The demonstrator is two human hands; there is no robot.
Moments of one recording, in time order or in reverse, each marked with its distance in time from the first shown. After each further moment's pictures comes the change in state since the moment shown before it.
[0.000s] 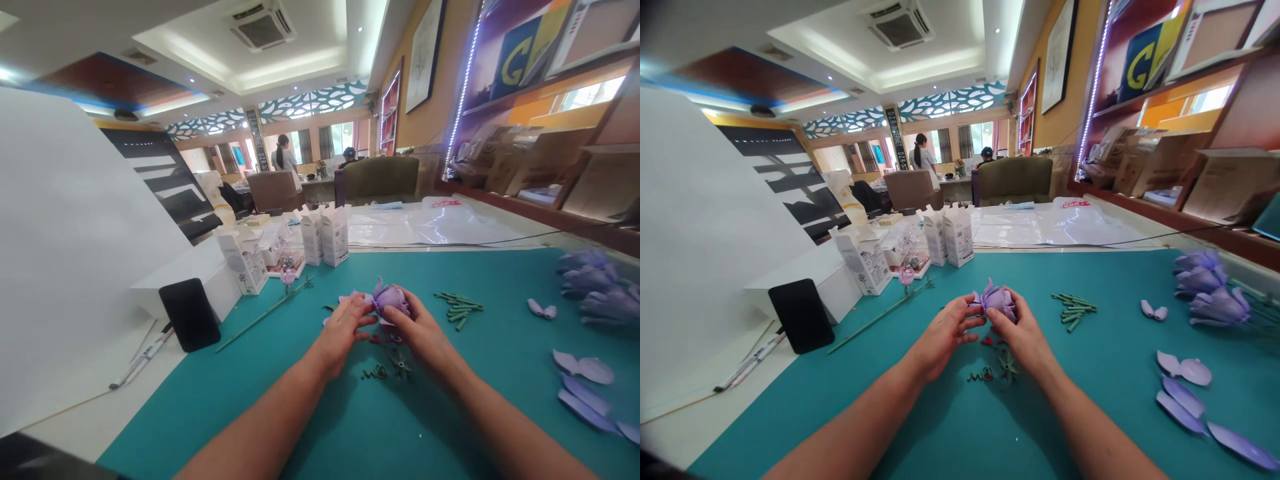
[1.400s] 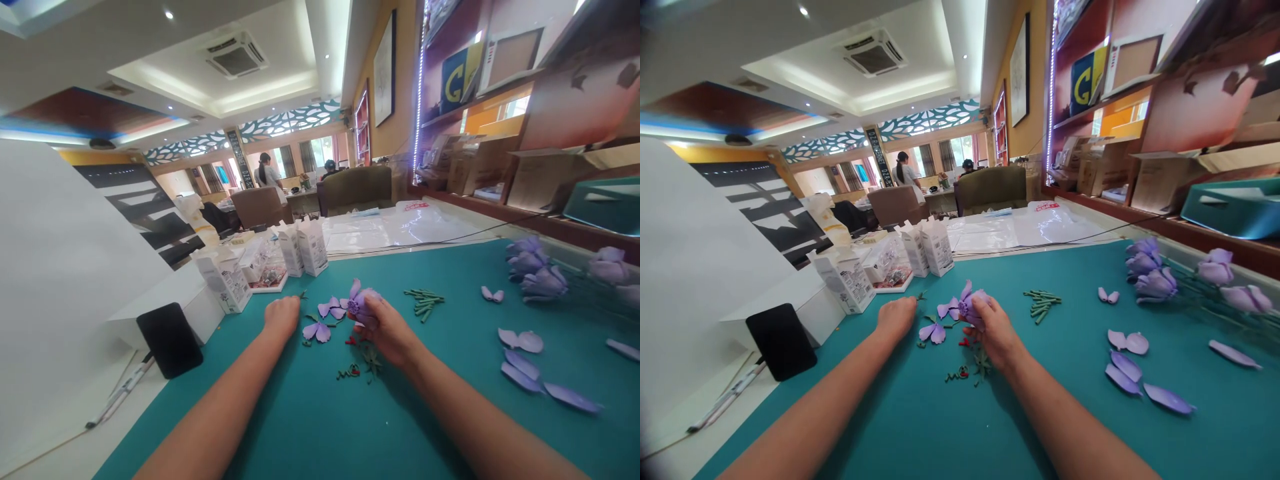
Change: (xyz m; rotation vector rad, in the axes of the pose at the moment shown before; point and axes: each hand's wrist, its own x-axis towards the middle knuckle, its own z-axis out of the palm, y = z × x) left_hand 0.057 0.016 -0.075 1.997 0.342 0.071; right_hand 0.002 -0.010 -0.003 0.470 -0.135 0.146
